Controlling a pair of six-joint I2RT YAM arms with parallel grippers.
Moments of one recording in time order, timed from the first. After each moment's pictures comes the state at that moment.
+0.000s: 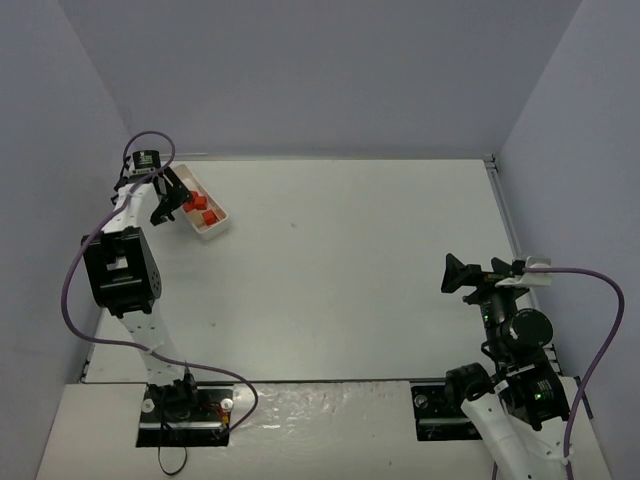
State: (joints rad) left arm 0.19 1.95 1.60 -0.59 -0.06 -0.53; right arm 0.28 0.21 0.62 -0.37 0.27 0.18
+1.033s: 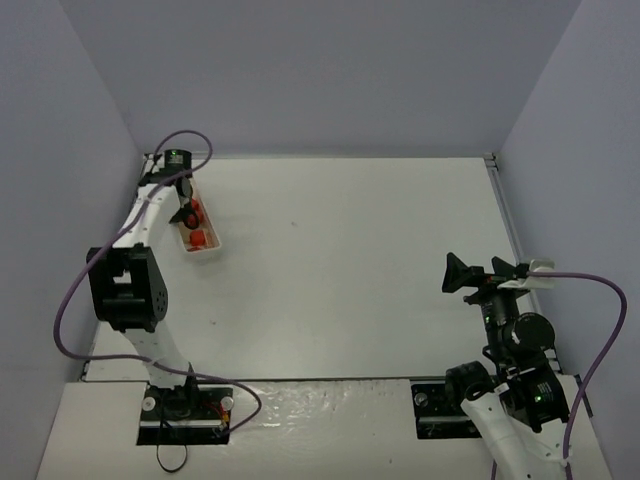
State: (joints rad) left arm 0.03 1.84 1.58 -0.78 -0.40 -0.25; right arm 0.29 0.18 0.60 -0.35 0.27 0.20
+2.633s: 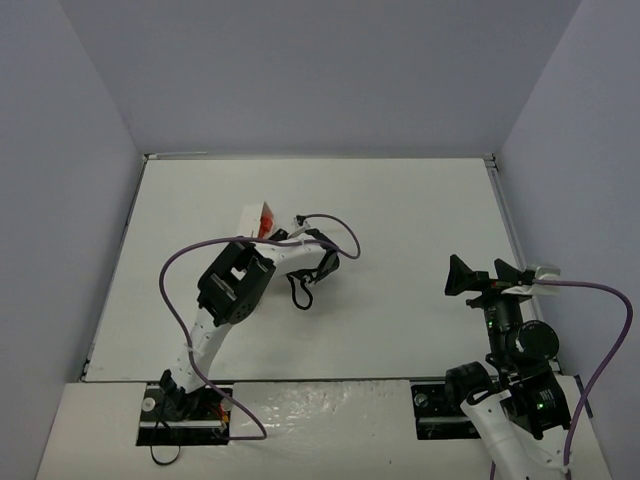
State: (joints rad) left arm -0.79 2.22 1.59 -1.42 -1.34 -0.83; right arm 0.29 0.14 0.60 -0.35 0.27 0.20
